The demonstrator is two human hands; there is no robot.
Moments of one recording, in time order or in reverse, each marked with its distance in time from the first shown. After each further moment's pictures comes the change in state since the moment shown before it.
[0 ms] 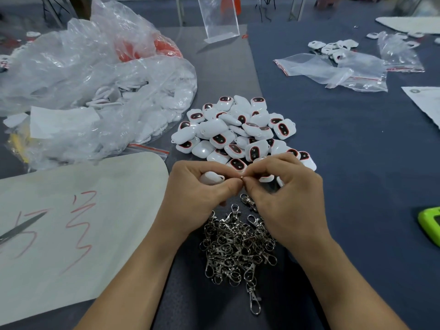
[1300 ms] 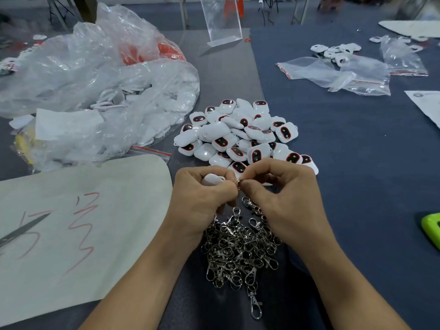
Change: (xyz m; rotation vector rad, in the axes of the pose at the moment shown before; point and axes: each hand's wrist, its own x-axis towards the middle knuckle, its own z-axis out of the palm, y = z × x) left_hand -0.004 0.001 0.013 -0.136 0.045 -0.111; right_hand 0.008 -0.002 -0.002 0.267 -0.164 0.060
